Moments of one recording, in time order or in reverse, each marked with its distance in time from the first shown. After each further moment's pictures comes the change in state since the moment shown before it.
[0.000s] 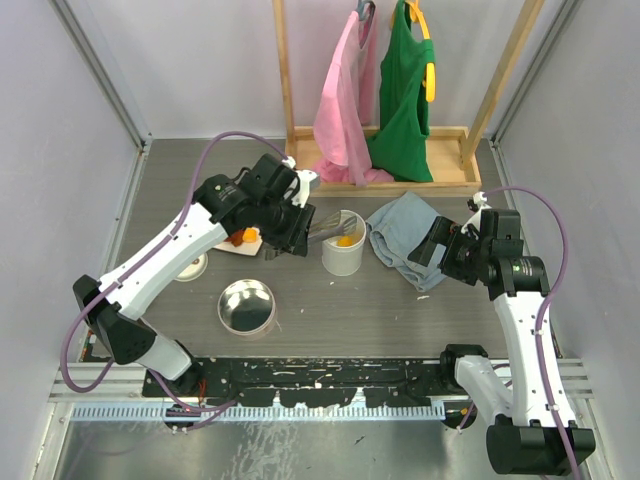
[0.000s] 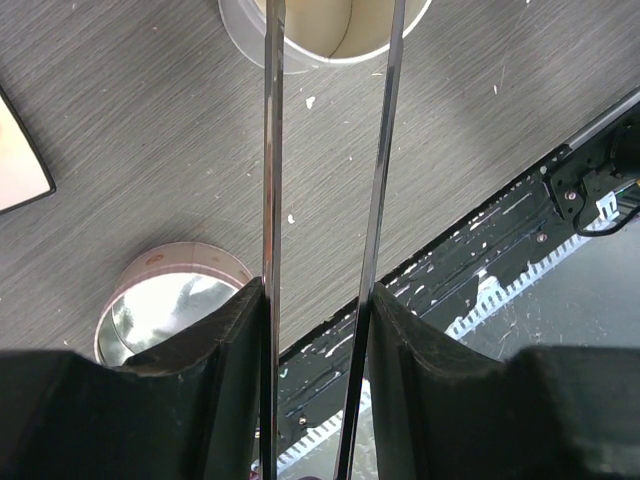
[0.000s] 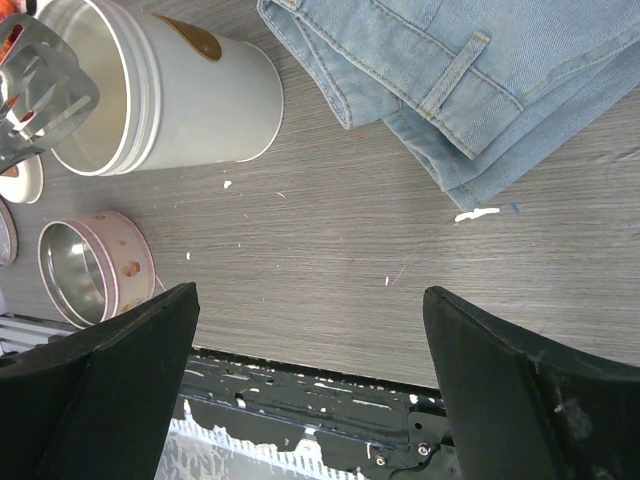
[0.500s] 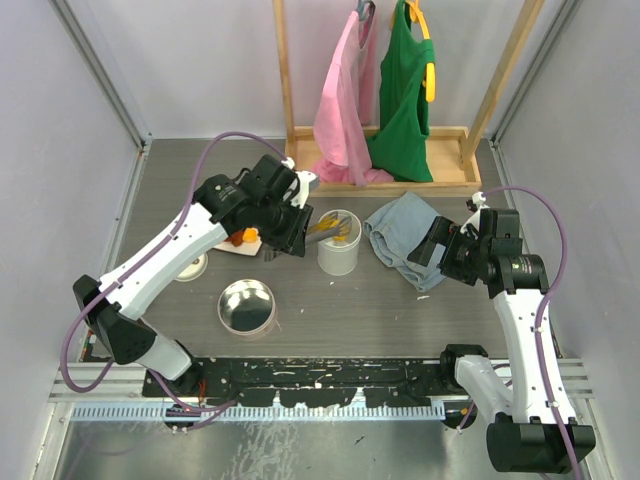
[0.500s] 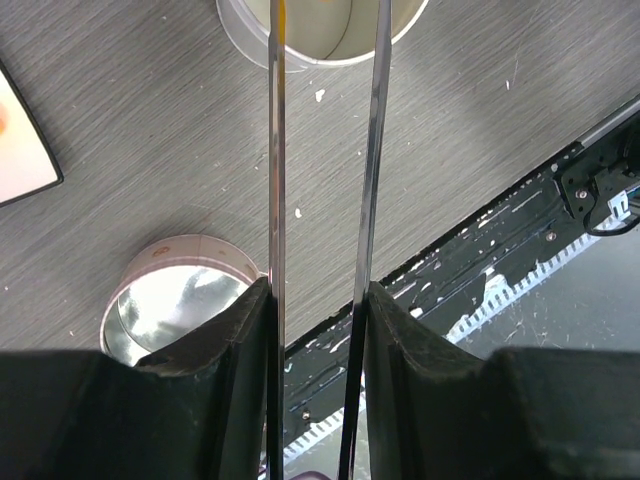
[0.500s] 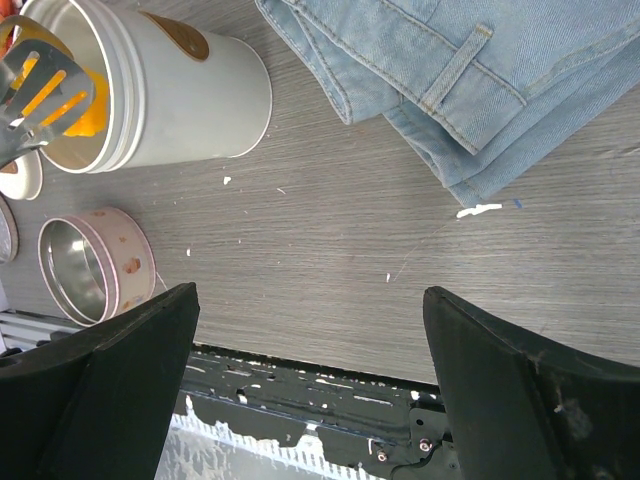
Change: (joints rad) left arm 0.000 0.000 -0.001 -0.018 -0.016 0.000; right arm -0.001 0.013 0.002 -0.006 -0.005 0.000
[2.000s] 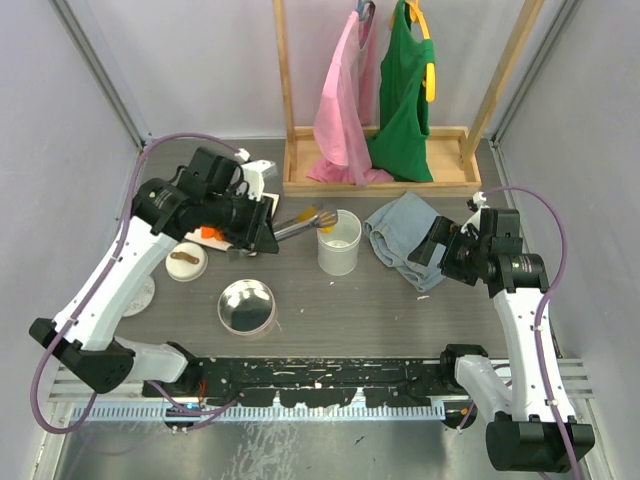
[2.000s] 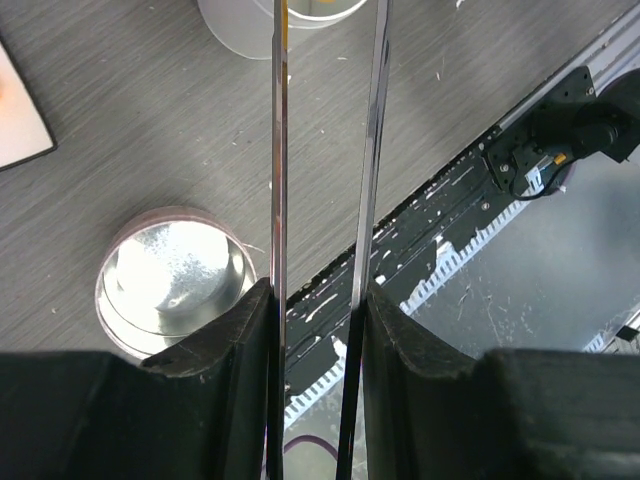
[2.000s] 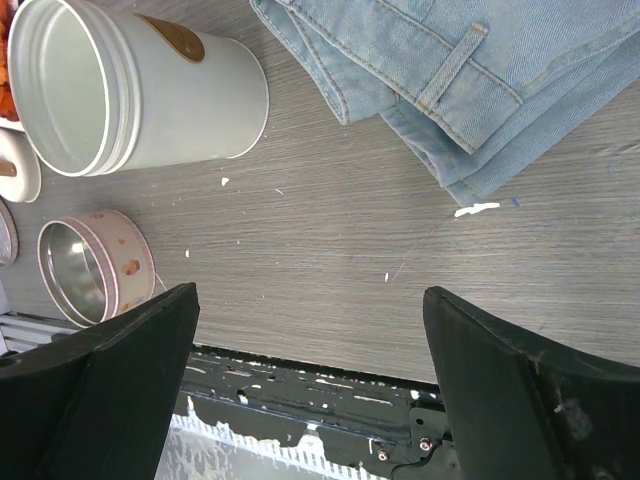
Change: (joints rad) left arm 0.213 -0.205 -0.022 -0.083 0.233 0.069; right arm -0.006 0.007 0.000 -0.002 0.000 0.000
